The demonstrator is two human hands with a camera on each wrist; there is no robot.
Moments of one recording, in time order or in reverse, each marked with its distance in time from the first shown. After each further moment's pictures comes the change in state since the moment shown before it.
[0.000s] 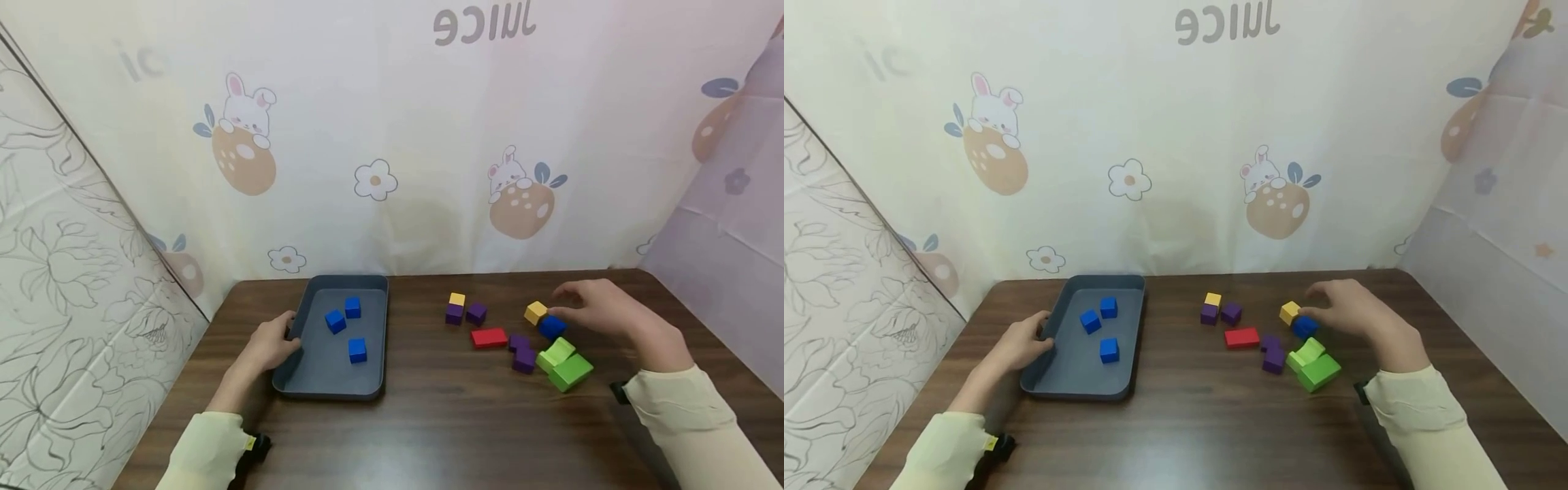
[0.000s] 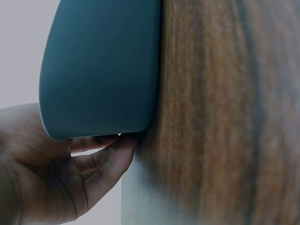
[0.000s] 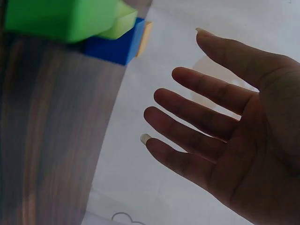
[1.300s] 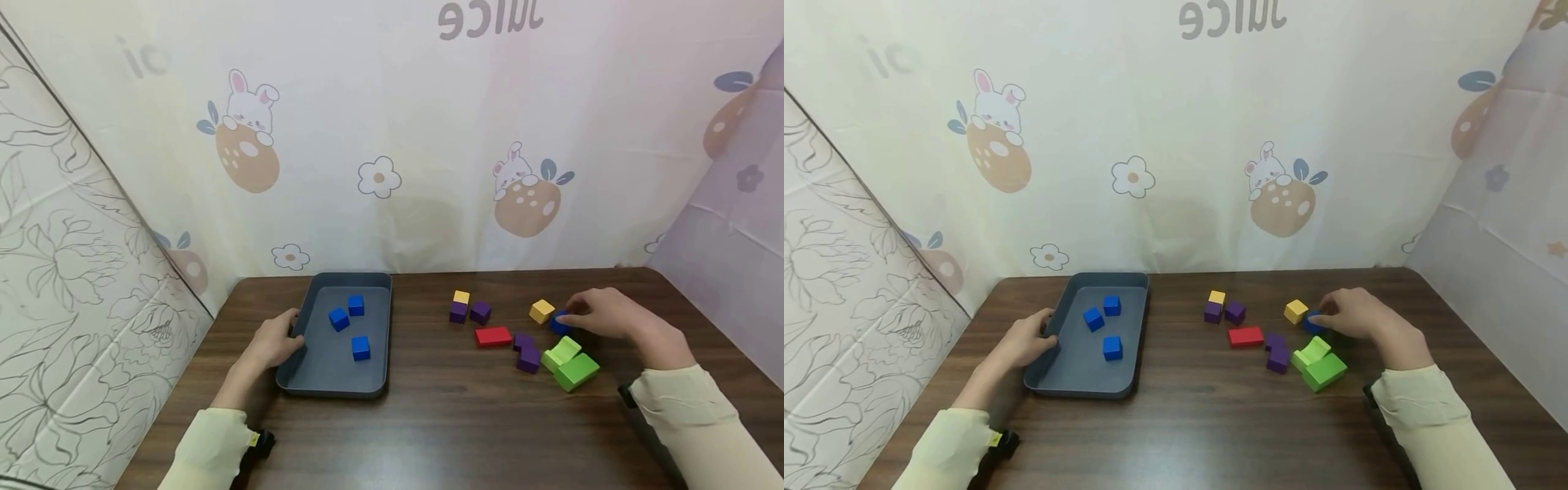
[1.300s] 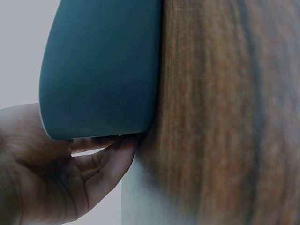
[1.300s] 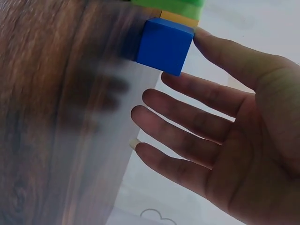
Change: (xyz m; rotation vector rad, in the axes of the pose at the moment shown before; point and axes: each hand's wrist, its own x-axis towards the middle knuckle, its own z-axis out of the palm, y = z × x) left_hand 0.000 0.002 -0.001 -0.011 0.010 -0.025; right_hand 0.007 0.023 0.015 -0.067 -0.115 0.062
